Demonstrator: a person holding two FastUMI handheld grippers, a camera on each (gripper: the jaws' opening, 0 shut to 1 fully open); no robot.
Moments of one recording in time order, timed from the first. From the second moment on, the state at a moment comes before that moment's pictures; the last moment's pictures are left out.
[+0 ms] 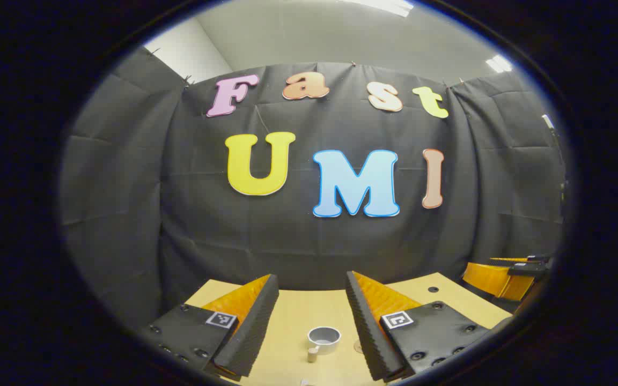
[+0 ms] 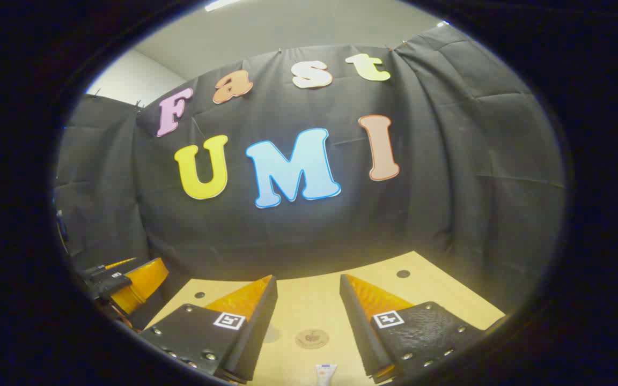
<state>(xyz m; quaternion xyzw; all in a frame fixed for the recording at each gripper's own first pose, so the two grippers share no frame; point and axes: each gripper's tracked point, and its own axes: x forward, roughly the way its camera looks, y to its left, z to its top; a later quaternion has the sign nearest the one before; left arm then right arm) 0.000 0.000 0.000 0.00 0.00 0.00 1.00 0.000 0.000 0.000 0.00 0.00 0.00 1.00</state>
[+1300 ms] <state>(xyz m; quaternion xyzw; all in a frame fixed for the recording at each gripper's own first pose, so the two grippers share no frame) -0.012 0.010 -0.189 0.01 0.23 0.00 0.97 0.000 -0.006 -0.141 -0.05 0.23 0.04 0.97</state>
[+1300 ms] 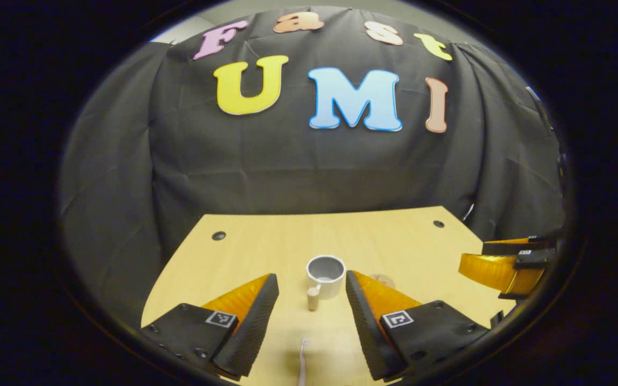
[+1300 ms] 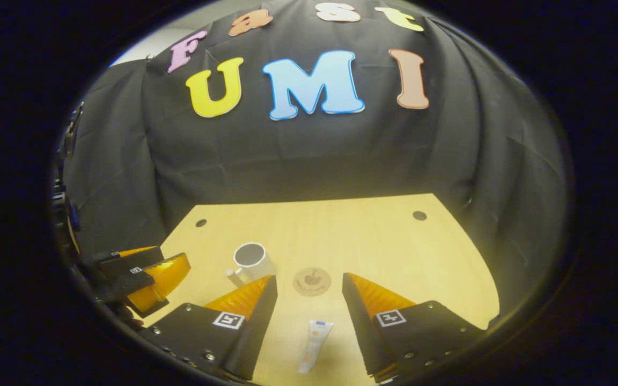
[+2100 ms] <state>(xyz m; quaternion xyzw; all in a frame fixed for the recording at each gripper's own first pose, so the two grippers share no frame) -0.067 0.030 -0.353 -0.01 0.44 -0.01 0.90 -0.031 -0.022 -0.285 -0.02 0.44 -0.01 0.90</state>
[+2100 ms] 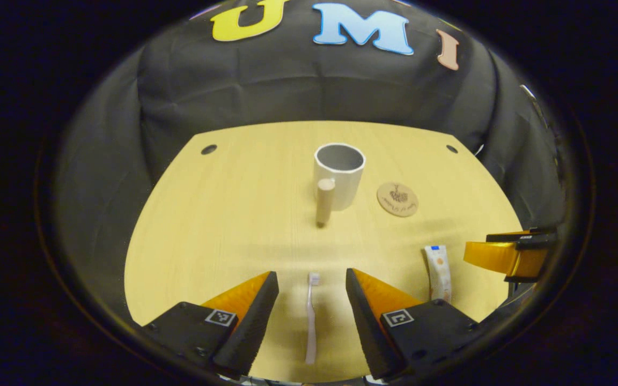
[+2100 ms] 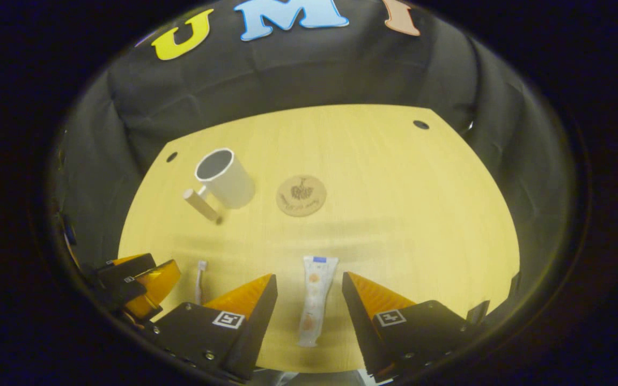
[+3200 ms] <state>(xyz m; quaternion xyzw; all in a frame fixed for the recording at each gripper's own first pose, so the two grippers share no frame) -0.109 0.034 -0.447 -0.01 0.58 0.01 0.82 -0.043 -0.032 -0.370 0.01 0.58 -0.08 0.81</state>
